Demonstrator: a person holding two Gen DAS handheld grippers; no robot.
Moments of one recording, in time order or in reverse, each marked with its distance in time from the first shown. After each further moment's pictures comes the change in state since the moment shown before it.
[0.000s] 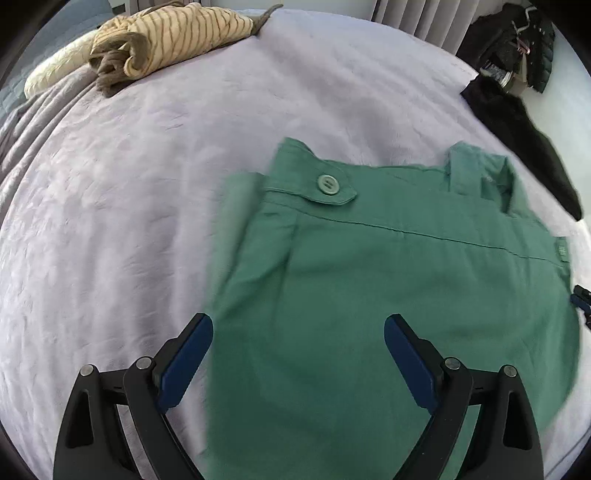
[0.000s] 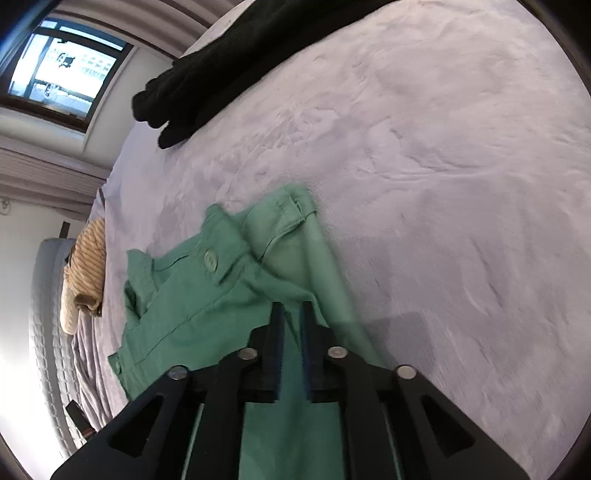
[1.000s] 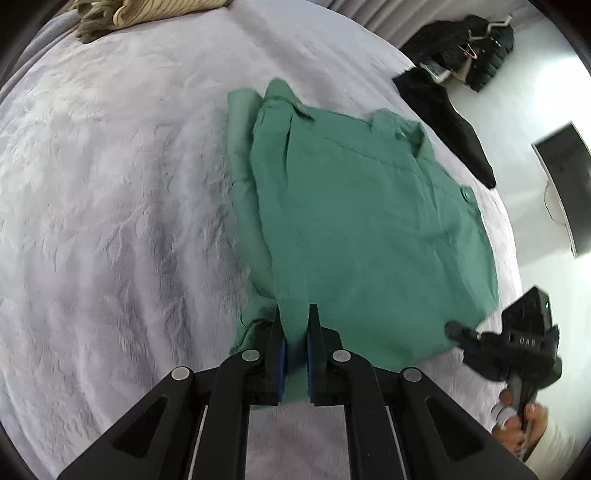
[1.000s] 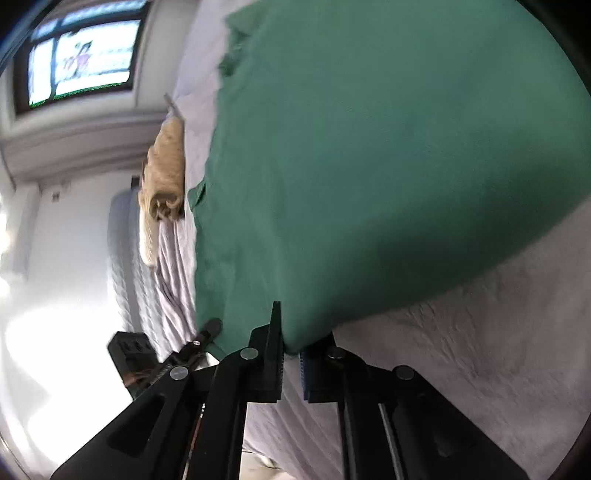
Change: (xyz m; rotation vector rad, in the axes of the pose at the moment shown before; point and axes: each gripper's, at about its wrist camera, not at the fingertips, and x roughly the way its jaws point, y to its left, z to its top) left arm -0.052 0.046 -0.086 0.028 0.116 -0.340; right arm 0.067 0.105 -0.242 0.123 0.263 0.321
